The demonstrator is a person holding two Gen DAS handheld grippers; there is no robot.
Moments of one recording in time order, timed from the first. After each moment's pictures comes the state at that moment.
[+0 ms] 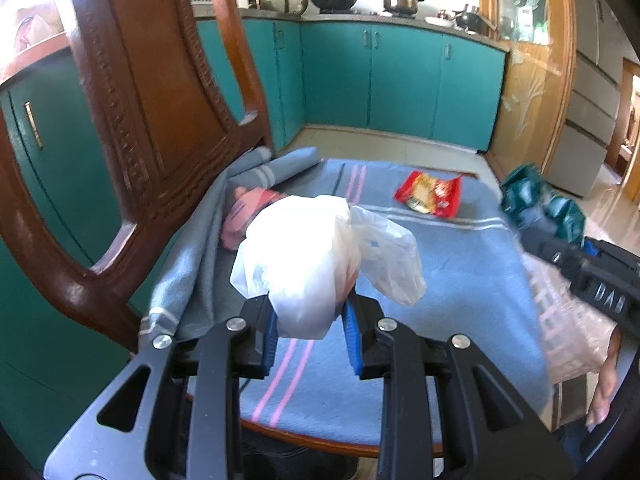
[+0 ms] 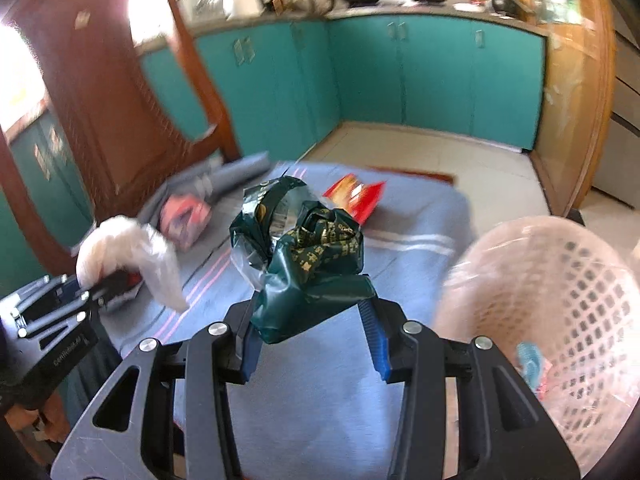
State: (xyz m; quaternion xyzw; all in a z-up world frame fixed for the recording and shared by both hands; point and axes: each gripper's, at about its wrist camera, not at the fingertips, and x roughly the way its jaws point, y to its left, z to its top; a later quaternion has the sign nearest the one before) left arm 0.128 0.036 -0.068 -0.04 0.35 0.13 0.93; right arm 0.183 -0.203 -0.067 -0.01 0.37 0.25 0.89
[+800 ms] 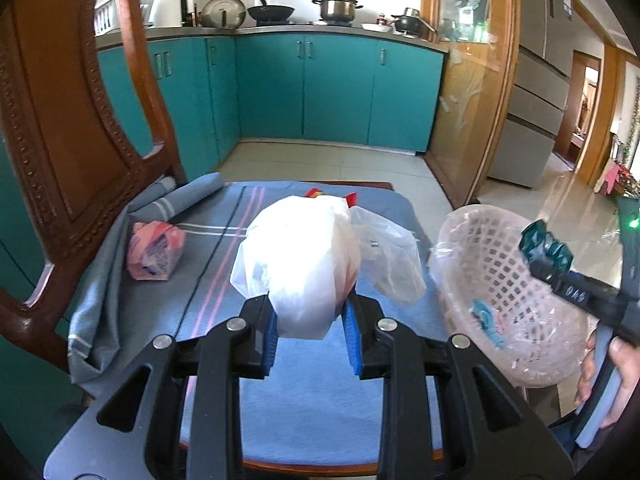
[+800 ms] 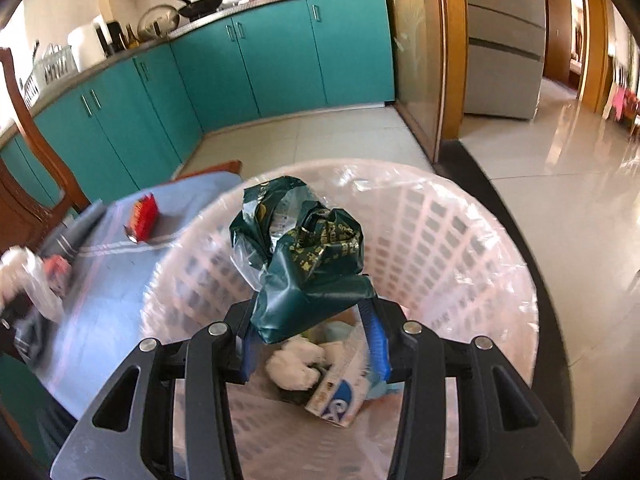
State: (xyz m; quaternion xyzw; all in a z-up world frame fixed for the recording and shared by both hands) left arm 0.151 -0.039 -0.052 -0.03 0.33 0.03 0.94; right arm 0.197 -0.363 -0.085 0.04 0.41 0.02 0.91
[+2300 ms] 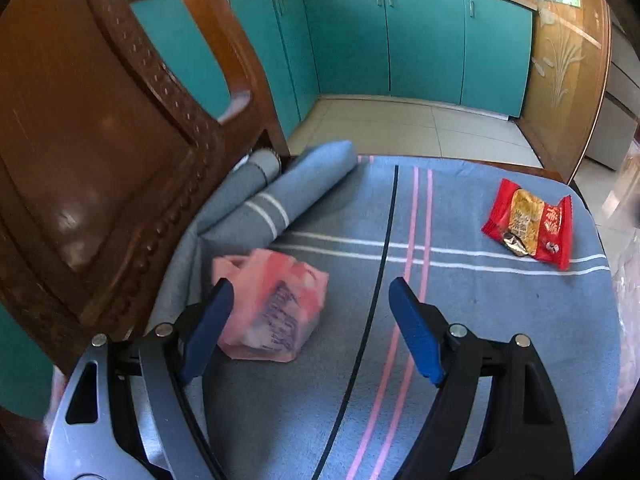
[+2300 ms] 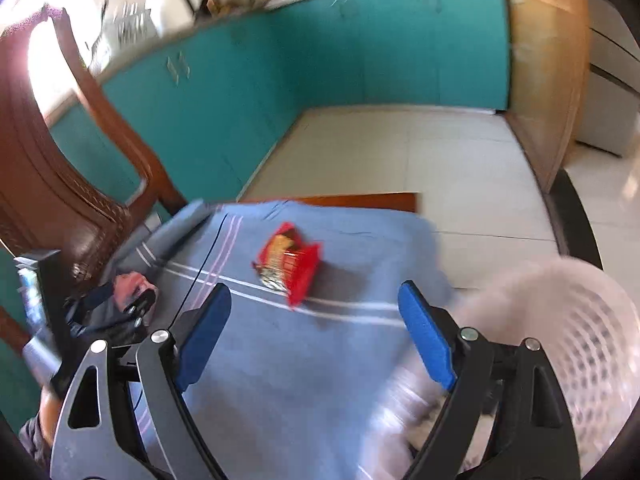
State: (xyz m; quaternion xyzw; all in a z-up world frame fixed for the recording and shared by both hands) left arm 0.264 0.091 -0.117 0.00 0.41 0.16 0.90; right arm 0.302 -0.183 -0.065 0.03 0.44 0.19 0.87
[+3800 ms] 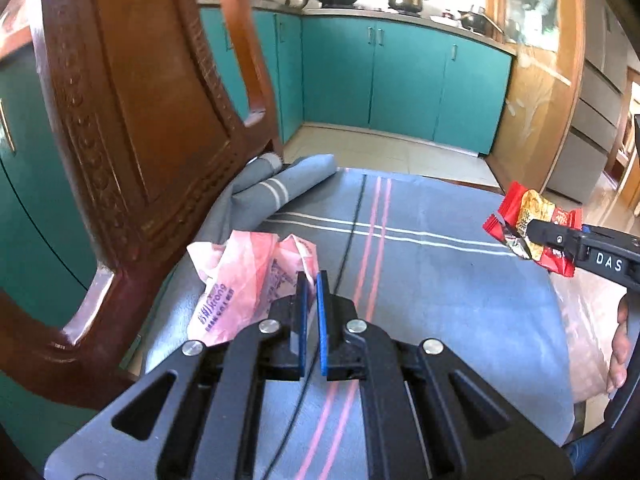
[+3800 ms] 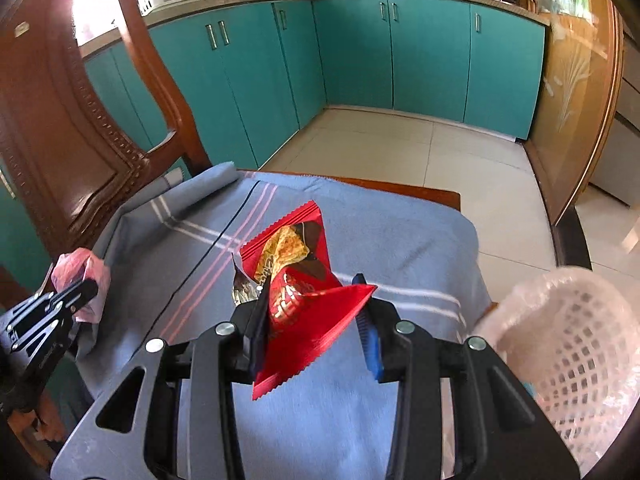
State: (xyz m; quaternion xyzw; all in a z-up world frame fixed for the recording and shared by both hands) left arm 0.181 0.078 -0.083 -0.05 0.35 0.12 0.93; right arm 0.261 -0.155 -0.074 -0.04 0.42 0.23 0.88
